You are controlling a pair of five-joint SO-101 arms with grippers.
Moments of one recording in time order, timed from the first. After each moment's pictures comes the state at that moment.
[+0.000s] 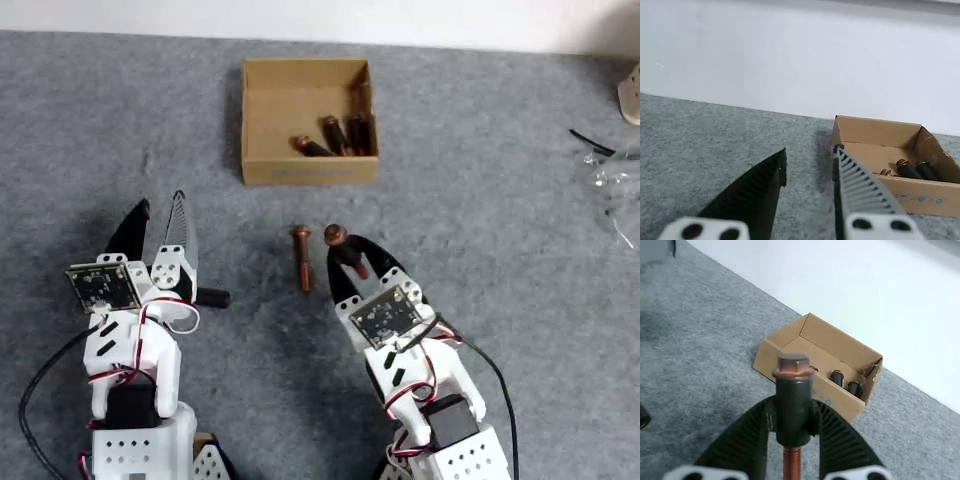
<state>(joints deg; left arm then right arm) -9.0 -104.0 96.0 20.0 9.6 -28.0 -104.5 95.5 23.3 23.1</state>
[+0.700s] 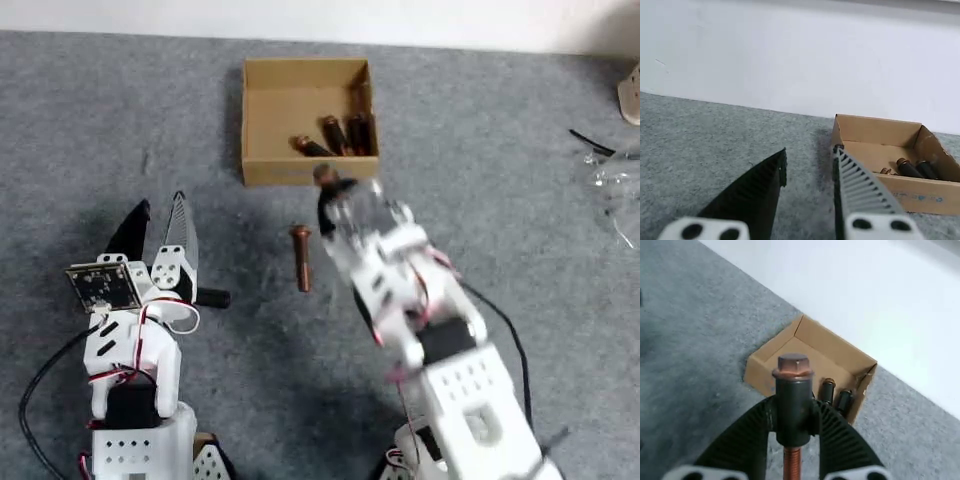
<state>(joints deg) -9.0 -104.0 96.0 20.2 9.6 -27.6 -53.2 53.7 23.3 23.1</state>
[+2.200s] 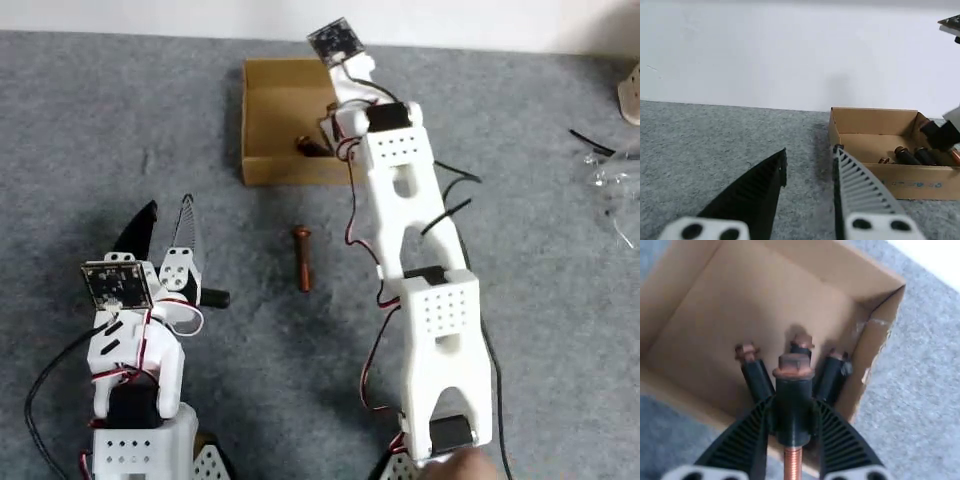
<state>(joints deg) -7.3 -104.0 96.0 21.2 6.0 -17.8 44.7 -51.9 61.5 18.4</state>
